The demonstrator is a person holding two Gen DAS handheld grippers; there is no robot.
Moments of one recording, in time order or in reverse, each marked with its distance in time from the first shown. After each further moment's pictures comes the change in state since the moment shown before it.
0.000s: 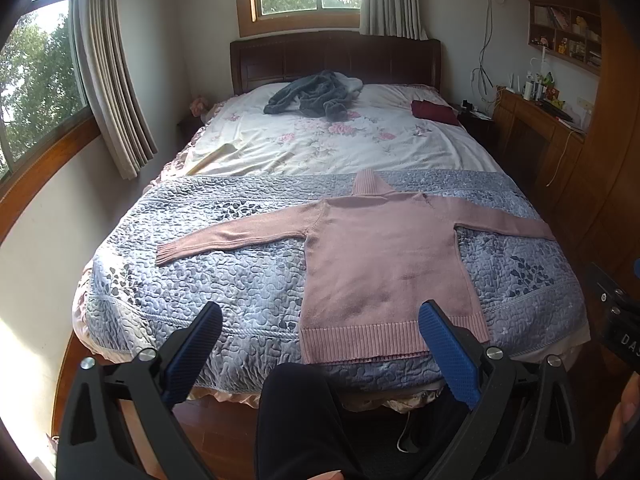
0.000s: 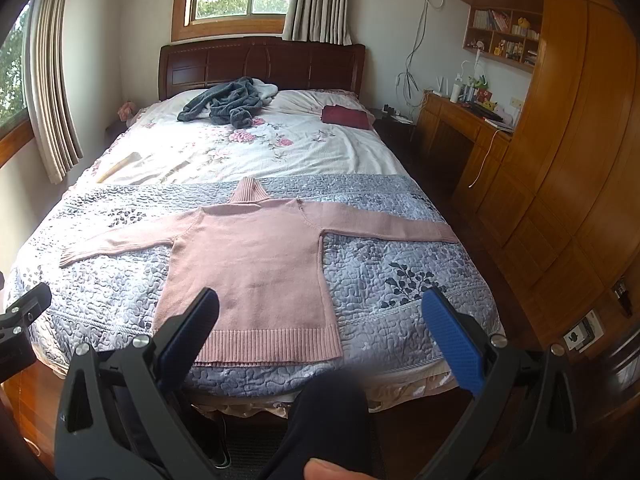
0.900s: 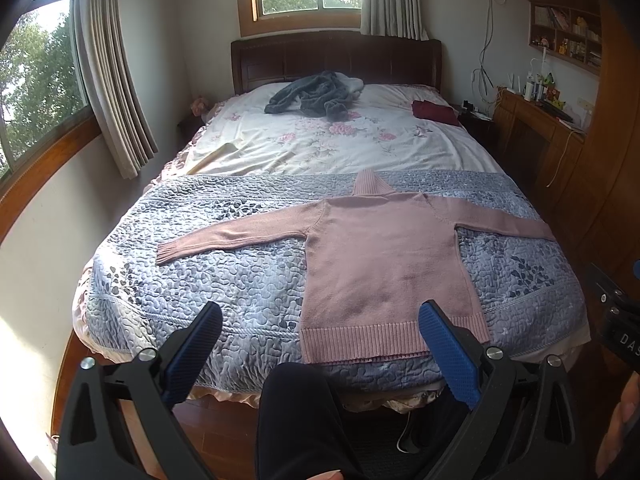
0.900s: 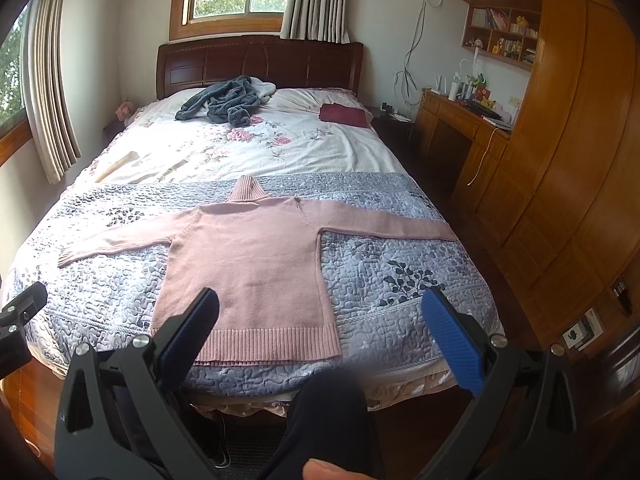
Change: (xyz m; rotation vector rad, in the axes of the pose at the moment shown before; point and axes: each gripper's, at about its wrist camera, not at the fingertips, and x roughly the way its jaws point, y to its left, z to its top) left arm -0.001 -0.001 0.000 0.003 -0.001 0.002; right arm 0.001 -0.001 -0.003 0.003 0.001 -0.004
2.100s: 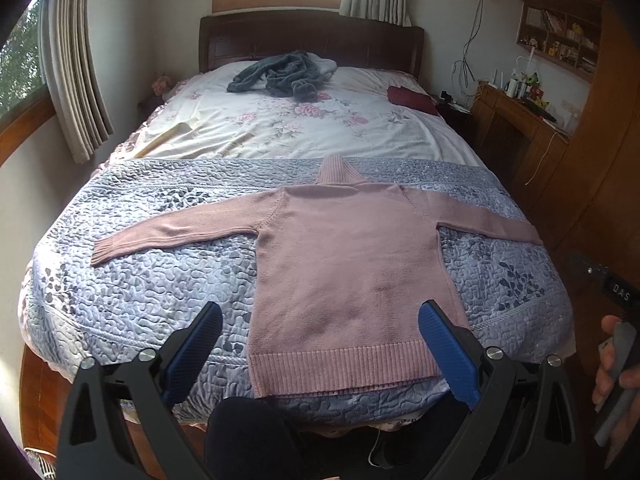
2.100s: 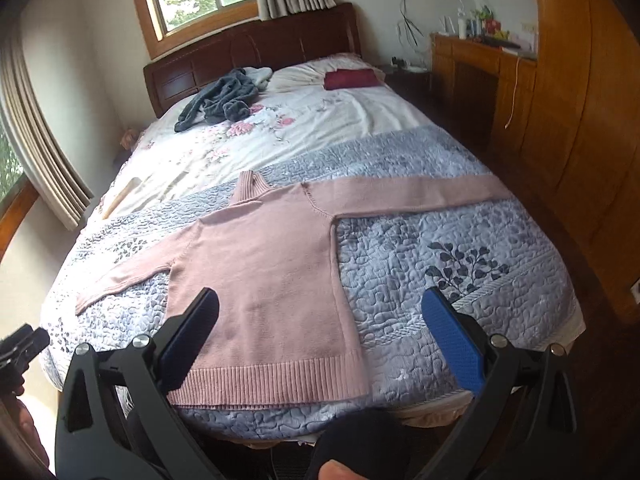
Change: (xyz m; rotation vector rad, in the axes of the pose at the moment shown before) left arm 0.132 -0.021 0.022 -0.033 0.068 -0.167; right arm 0.183 -0.100 0.019 0.242 0.114 0.209
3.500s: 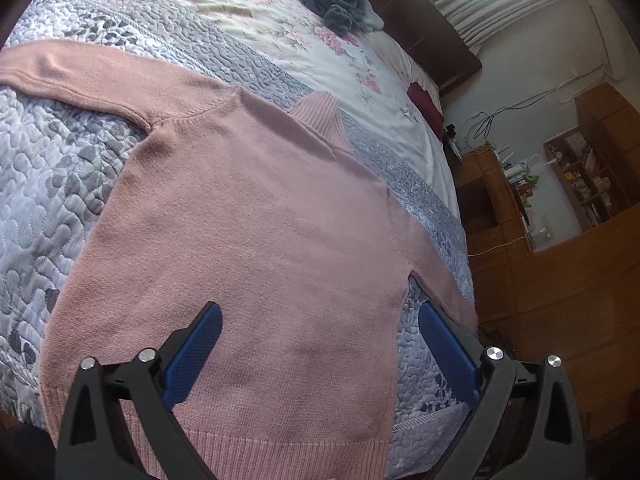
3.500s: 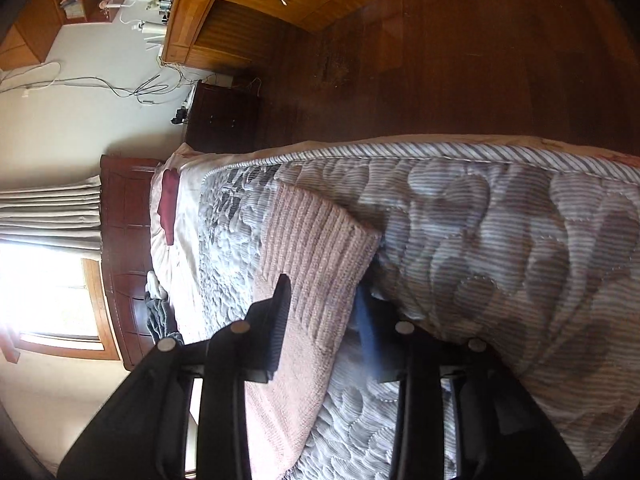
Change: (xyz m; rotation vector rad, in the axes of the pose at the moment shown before) left arm 0.265 0.038 0.022 -0.555 0.162 -0.389; right arm 0.361 -0.479 0.094 1.152 -0.018 0.169
